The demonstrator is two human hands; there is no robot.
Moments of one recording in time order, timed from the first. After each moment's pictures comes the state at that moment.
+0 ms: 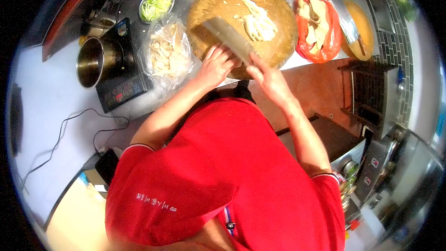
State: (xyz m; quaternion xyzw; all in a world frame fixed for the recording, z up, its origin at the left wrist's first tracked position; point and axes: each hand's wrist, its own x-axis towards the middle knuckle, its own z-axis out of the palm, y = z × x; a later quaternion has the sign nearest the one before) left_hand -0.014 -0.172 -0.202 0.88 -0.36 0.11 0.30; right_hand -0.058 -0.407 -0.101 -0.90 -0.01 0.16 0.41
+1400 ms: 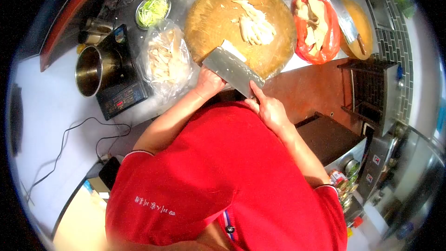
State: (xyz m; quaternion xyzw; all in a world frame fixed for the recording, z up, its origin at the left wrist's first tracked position) left_hand -0.017 -0.171 -0.208 0.86 -0.33 0.15 0.37; right_hand -0.123 -0.410 -0.111 -0.92 -0.05 0.23 0.30
